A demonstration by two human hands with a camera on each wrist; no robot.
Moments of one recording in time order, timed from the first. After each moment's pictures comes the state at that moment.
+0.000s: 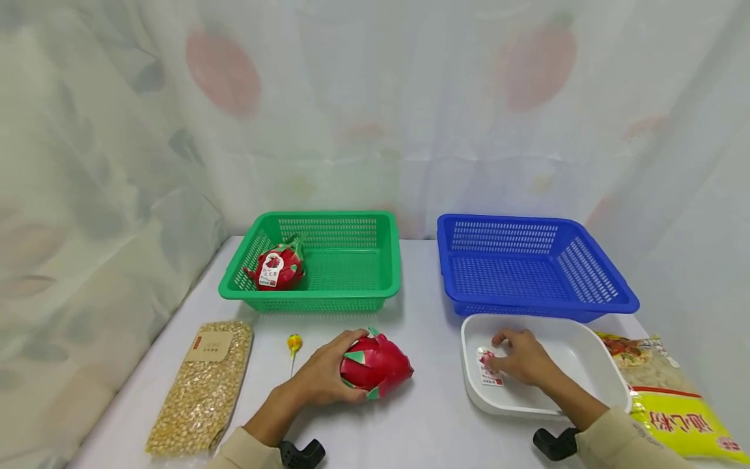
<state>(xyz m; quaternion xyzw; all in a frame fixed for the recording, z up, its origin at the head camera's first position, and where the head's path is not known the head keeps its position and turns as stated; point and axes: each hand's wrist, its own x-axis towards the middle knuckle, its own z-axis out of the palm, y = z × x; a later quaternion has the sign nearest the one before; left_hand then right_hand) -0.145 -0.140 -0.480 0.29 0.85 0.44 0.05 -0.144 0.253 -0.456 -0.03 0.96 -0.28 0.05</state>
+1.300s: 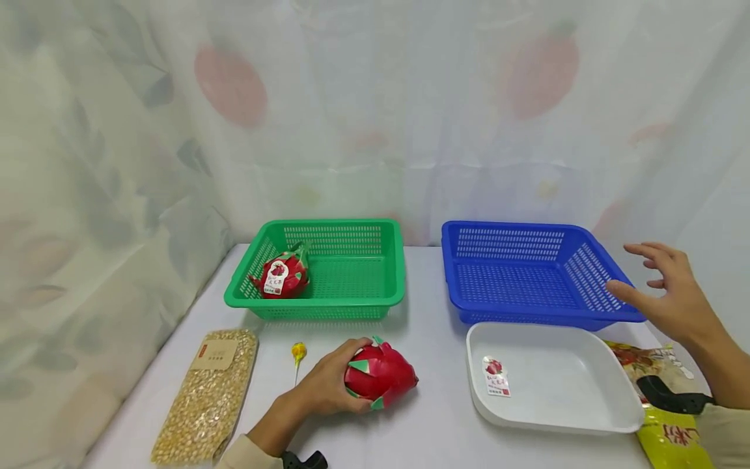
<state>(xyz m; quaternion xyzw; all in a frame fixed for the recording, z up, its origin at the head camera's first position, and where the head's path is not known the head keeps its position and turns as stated) -0.145 -0.141 -0.484 0.29 0.85 0.44 0.05 -0.145 0.376 -0.339 -0.05 0.93 -0.30 -0.21</state>
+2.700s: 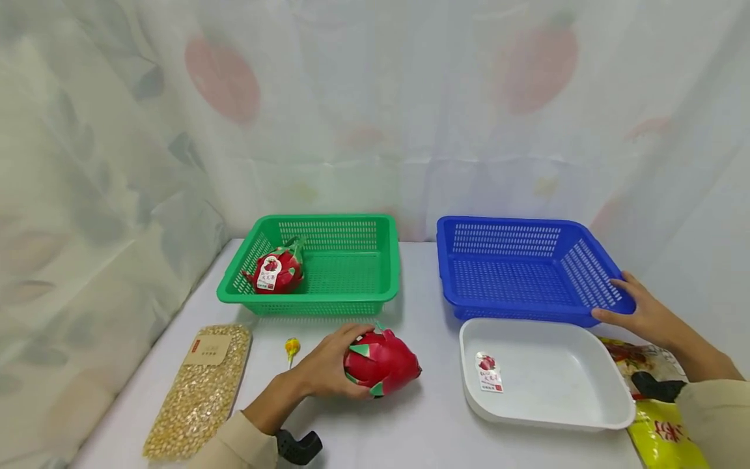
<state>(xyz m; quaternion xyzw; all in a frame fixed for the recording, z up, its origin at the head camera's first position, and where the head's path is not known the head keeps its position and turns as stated) -0.155 -0.129 -0.453 0.33 0.85 0.41 0.05 -0.184 0.445 -0.412 -0.09 0.94 -0.33 0.01</state>
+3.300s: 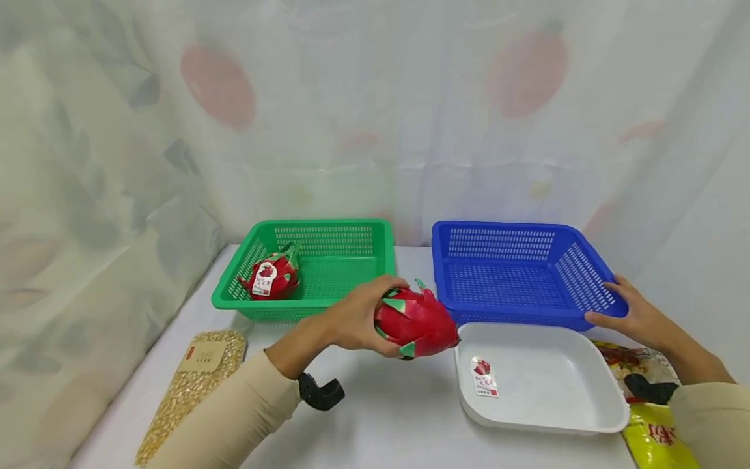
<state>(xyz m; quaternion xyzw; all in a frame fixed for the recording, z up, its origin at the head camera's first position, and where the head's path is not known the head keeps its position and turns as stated) -0.195 -0.073 -0.363 0.45 0.79 0.41 0.03 -0.182 0.442 -0.411 -0.09 0.94 -0.34 0.00</state>
